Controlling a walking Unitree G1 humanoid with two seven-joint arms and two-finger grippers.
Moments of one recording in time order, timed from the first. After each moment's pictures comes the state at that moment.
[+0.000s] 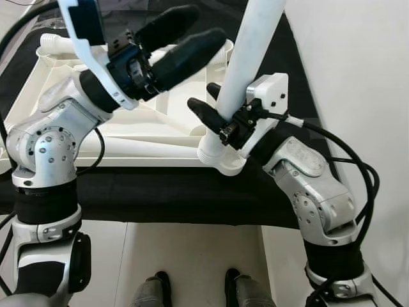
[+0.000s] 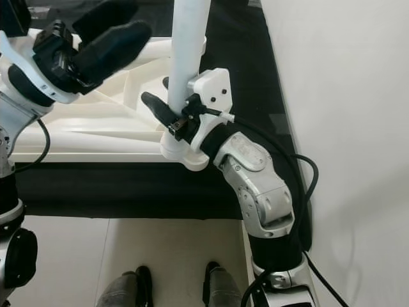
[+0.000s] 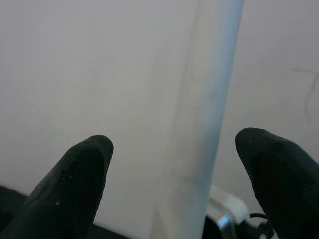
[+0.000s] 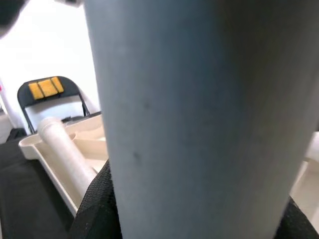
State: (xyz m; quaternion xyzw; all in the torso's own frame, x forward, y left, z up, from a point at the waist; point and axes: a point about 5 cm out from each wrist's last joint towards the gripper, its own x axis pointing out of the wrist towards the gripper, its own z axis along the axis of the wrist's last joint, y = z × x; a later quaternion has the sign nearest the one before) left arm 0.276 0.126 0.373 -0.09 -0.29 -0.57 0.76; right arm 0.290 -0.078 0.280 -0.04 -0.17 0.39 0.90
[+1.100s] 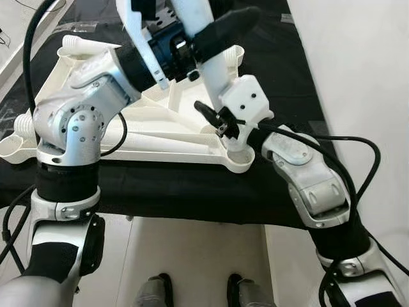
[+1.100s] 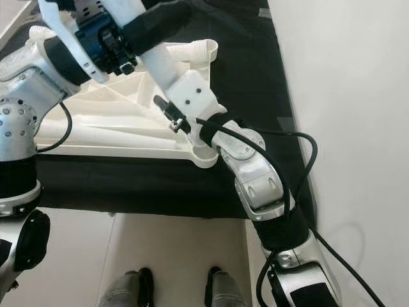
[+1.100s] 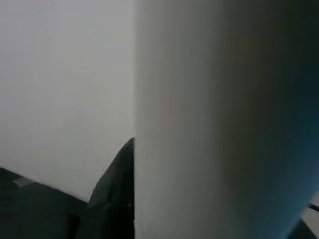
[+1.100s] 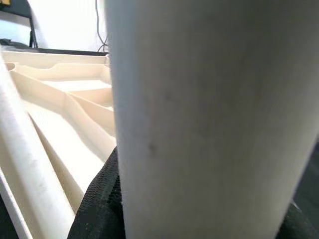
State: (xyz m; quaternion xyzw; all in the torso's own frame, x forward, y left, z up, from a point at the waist) left arm 0.294 0.094 0.398 -0.03 -0.28 -0.51 0.81; right arm 0.316 -0.082 0.284 -0.24 -0.17 0.30 0.91
